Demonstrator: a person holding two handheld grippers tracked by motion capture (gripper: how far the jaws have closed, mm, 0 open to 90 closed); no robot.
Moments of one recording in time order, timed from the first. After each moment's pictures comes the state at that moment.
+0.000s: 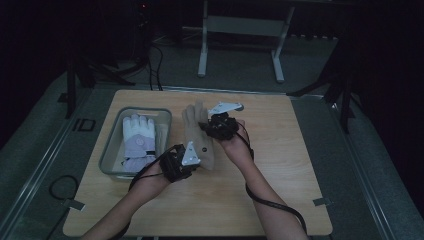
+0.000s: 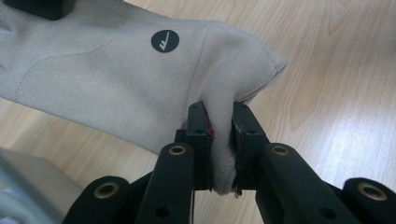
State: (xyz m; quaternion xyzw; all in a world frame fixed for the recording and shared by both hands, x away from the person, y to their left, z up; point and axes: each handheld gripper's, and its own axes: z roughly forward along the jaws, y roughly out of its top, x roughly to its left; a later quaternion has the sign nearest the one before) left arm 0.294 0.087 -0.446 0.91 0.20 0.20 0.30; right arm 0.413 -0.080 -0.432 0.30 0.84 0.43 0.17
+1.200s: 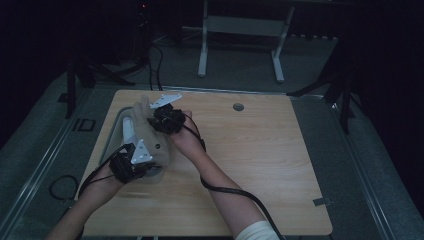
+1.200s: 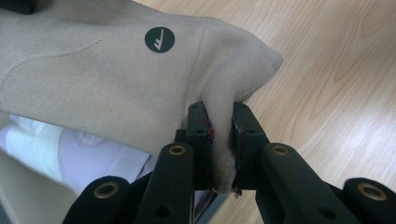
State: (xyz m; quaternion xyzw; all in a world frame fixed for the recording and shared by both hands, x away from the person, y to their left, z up) left arm 0.276 0.200 -0.443 0.90 0.28 0.22 0.26; right arm 0.413 0.069 -0.420 0.23 0.86 0.44 0.14
